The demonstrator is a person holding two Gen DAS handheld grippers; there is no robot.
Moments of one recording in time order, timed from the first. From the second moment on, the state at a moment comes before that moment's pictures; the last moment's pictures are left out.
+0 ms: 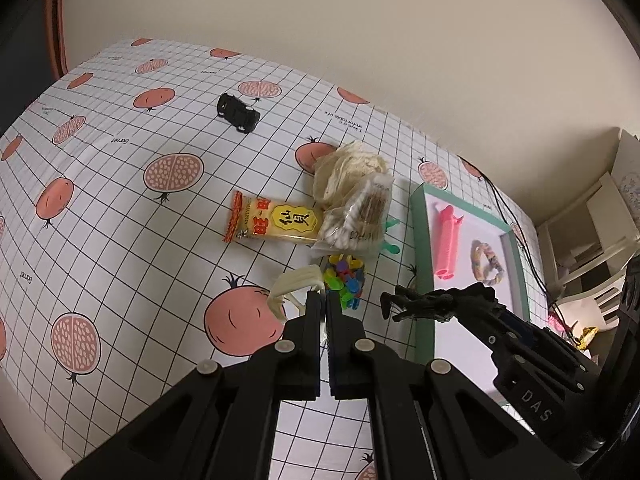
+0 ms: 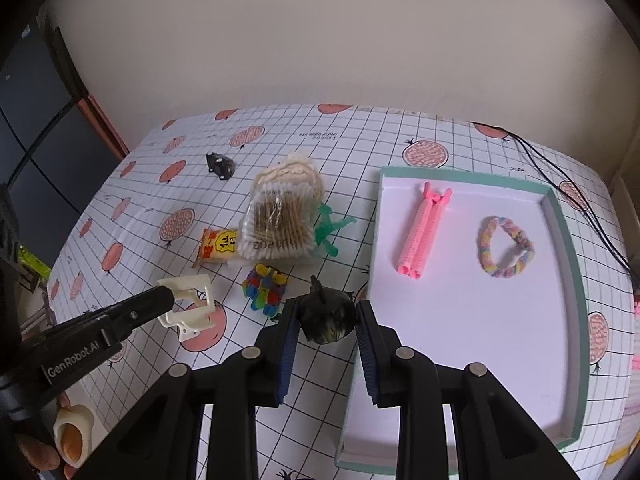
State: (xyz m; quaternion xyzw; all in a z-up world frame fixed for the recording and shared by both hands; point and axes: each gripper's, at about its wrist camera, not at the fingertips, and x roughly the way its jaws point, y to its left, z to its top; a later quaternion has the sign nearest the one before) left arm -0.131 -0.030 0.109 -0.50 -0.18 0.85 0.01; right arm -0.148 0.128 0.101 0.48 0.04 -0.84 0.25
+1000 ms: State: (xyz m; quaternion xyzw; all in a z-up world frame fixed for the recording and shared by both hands) left arm -0.137 0.085 0.114 -0.49 -0.17 0.84 0.12; right arm -0.196 0.304 0.109 0.47 -0.04 -0.88 0.10
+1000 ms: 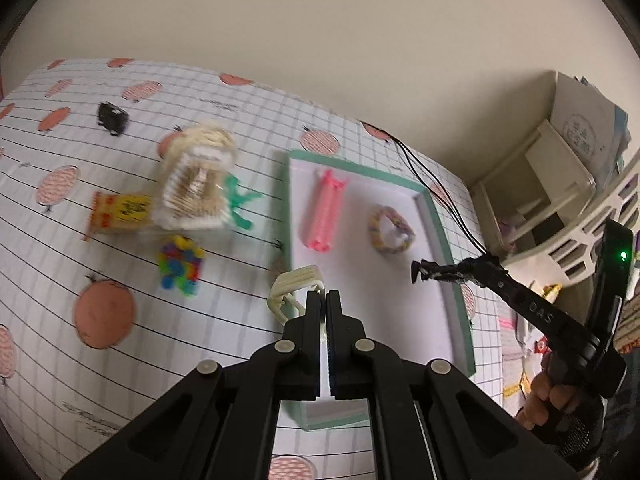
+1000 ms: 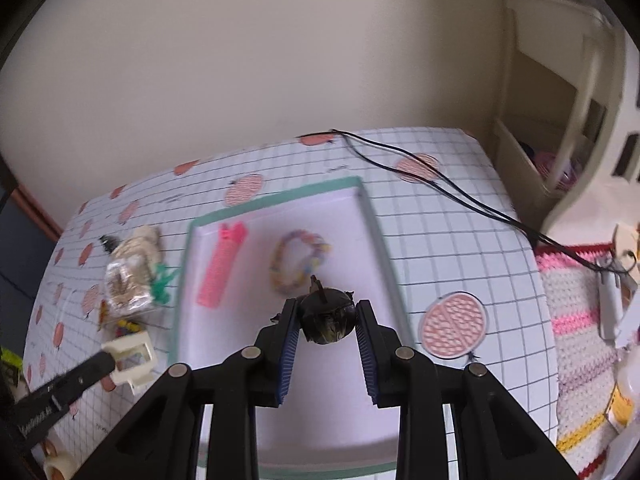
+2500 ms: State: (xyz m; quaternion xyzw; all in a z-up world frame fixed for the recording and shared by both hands) left arm -0.155 0.124 0.059 -0.53 -0.18 0.82 0.15; right arm -0.191 0.306 0.026 0.57 0.01 -0.82 0.10
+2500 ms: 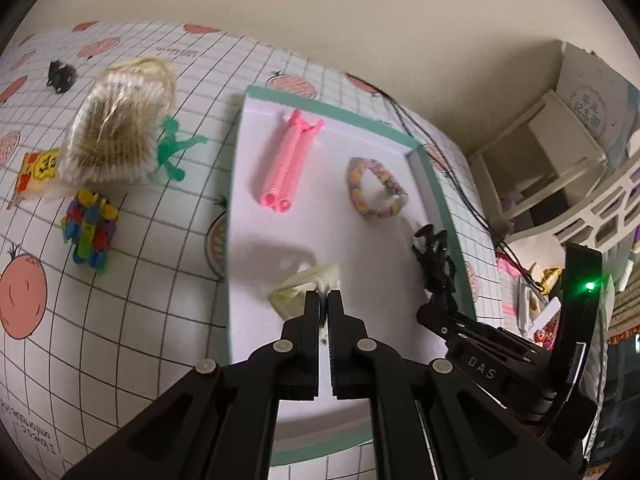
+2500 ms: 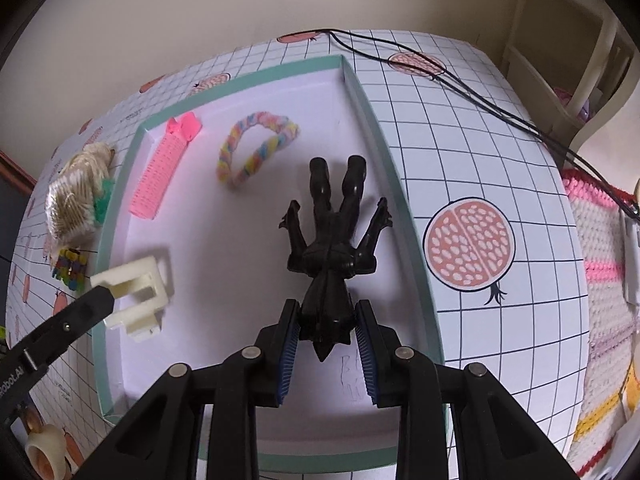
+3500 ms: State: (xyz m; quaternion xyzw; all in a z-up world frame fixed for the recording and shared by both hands) left arm -0.146 0.098 0.076 -0.53 -0.18 0.82 0.11; right arm -0.188 0.297 0.050 0.54 0.02 -0.84 0.08
